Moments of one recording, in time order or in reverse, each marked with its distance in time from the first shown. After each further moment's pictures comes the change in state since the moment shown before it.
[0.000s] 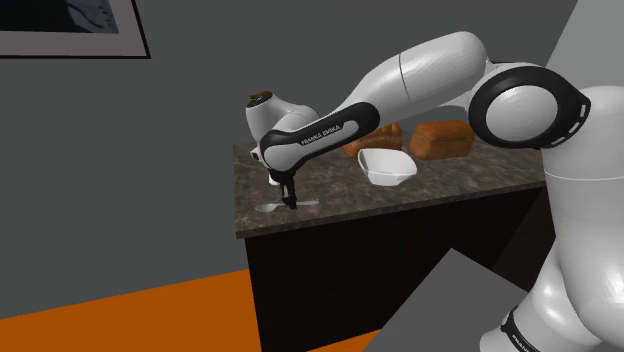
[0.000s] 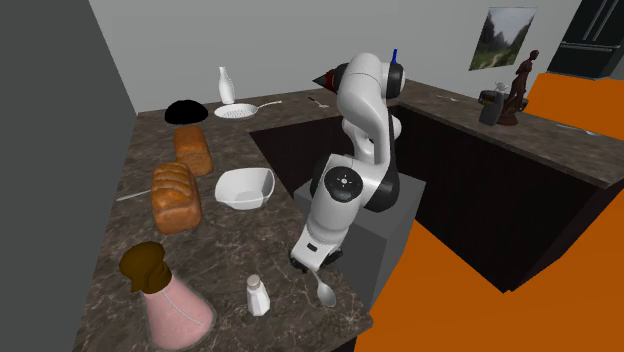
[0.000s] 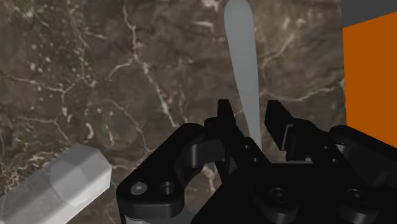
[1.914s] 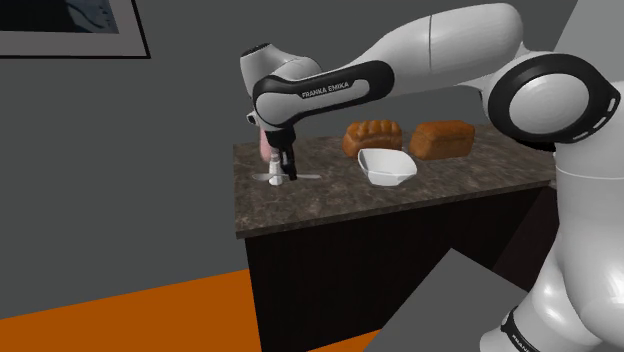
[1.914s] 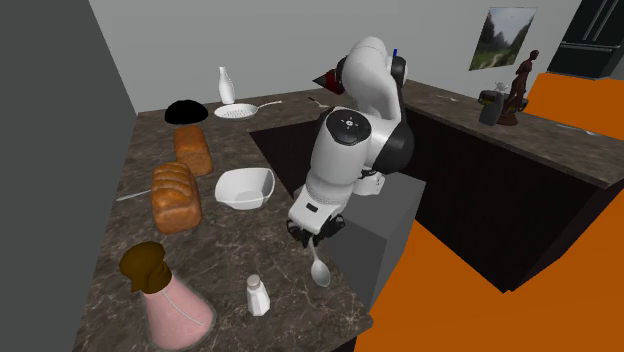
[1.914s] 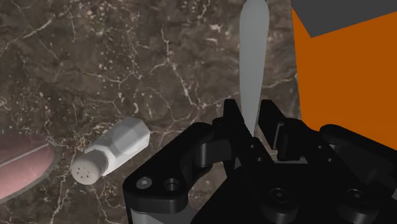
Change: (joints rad) arm 0.004 -0.073 0.008 0.158 0.024 -0.224 -0.055
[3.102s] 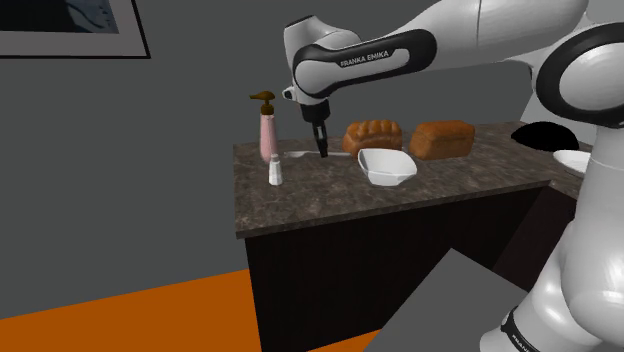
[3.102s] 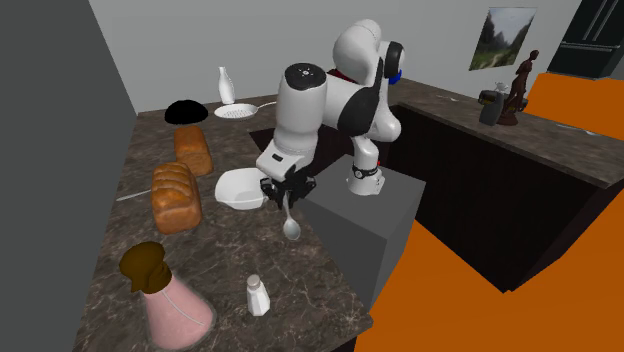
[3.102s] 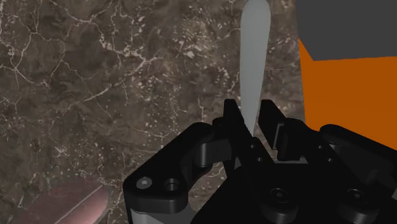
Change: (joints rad) arm -0.108 -0.191 -0.046 -0.147 0.015 -0.007 -0.157
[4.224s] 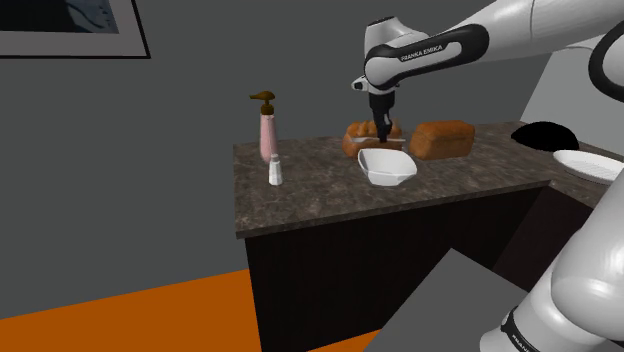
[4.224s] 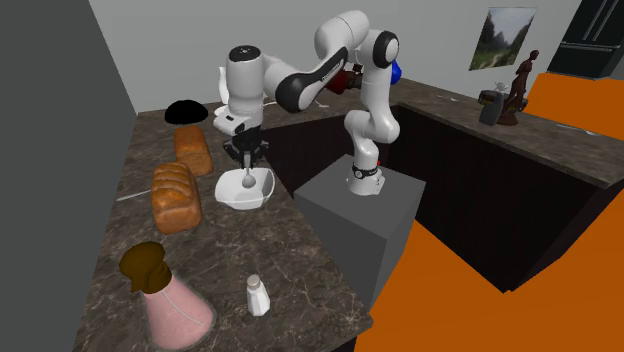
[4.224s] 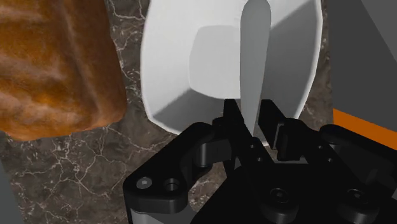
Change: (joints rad) arm -0.215 -0.205 -0.168 -0.268 -0.006 0.155 -0.352
